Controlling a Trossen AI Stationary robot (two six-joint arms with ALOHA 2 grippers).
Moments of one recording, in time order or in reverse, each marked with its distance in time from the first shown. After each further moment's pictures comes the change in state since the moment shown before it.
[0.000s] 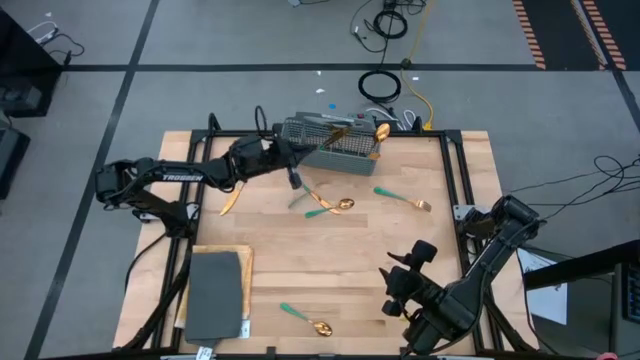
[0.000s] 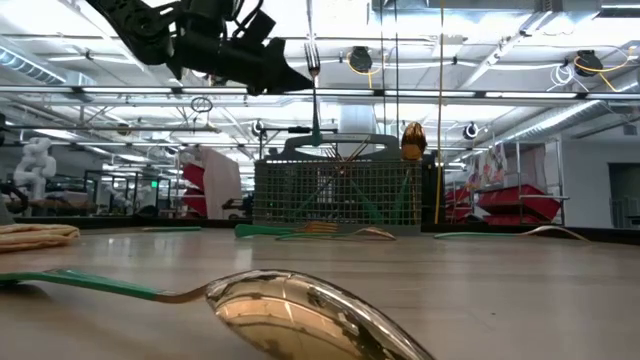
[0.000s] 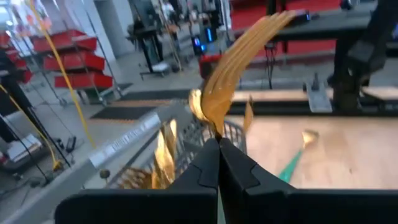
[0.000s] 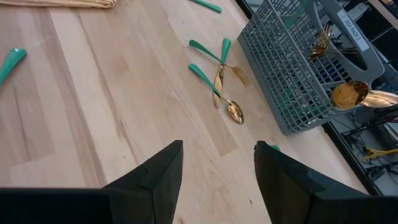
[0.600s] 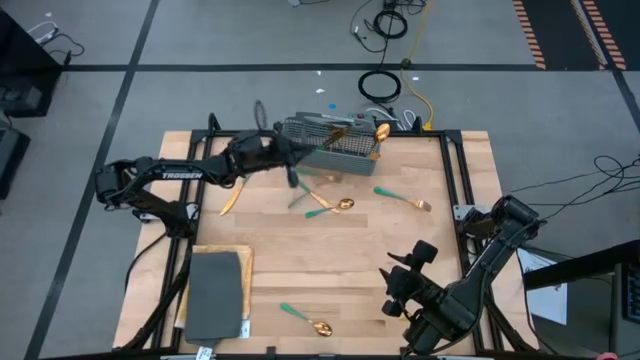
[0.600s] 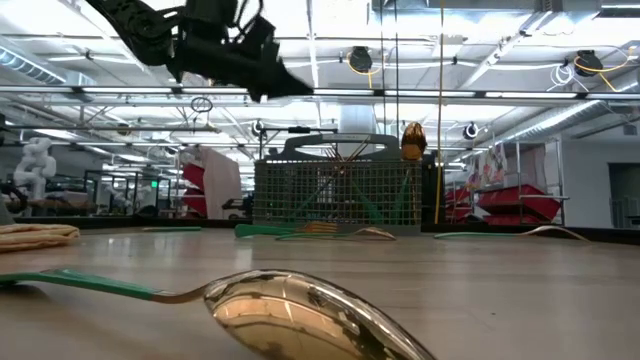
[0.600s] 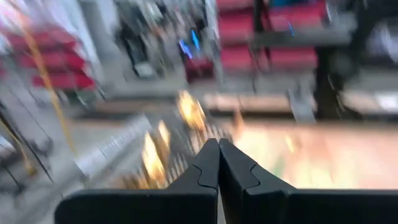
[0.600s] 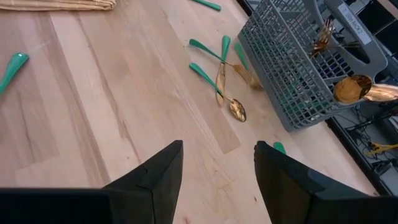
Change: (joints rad) left arm 0.034 -0.001 0.009 -0.049 0.122 -0.029; right arm 0.002 0.000 0.000 0.000 -0.007 0.031
